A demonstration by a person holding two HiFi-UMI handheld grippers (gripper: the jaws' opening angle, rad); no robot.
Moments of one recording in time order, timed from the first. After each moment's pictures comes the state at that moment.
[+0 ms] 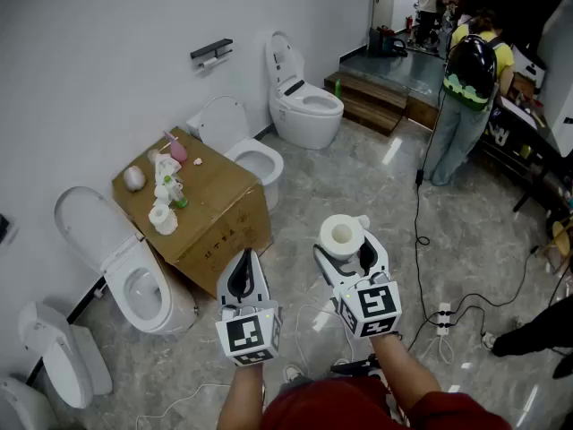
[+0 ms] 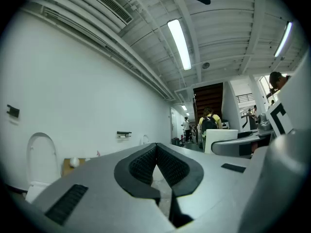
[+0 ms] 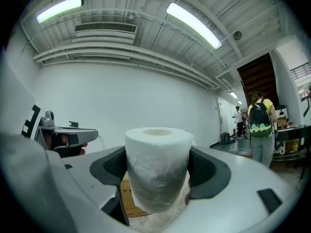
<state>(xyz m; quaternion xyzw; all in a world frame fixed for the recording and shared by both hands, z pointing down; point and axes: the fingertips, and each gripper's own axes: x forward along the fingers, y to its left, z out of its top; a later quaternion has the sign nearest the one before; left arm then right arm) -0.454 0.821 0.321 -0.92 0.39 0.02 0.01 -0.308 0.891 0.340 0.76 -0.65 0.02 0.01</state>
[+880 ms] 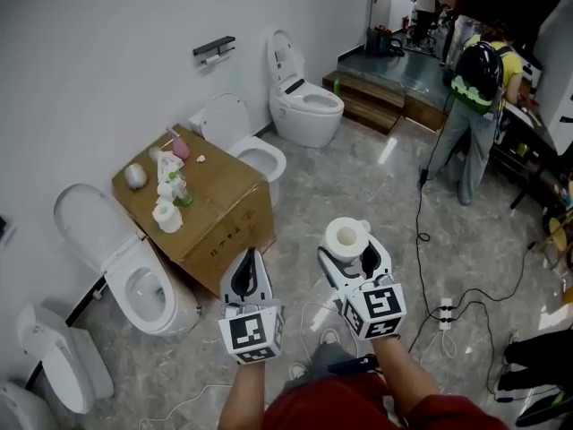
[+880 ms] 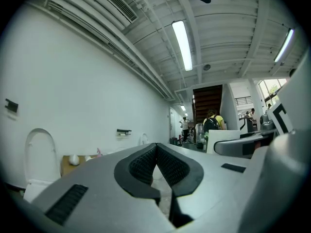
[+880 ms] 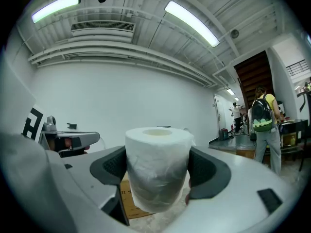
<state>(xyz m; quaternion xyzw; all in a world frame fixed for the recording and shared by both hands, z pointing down) -0.496 0.801 0.334 -0.92 0.38 0.02 -0.01 -0.354 0.881 0.351 0.77 -0.64 0.04 0.00</state>
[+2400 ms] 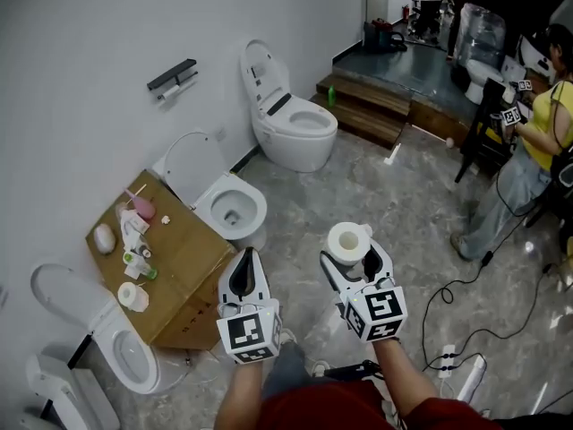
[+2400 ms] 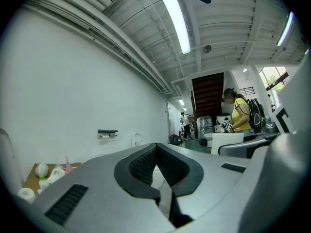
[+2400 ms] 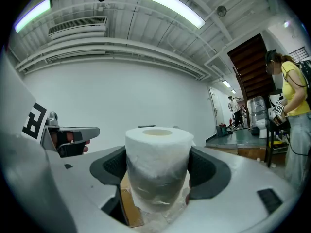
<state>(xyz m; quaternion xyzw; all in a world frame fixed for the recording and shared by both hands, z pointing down) -0.125 0.569 0.338 -0.93 0.37 -0.01 0.02 0.017 0.661 0.377 0.78 -0.63 0.07 -0.02</state>
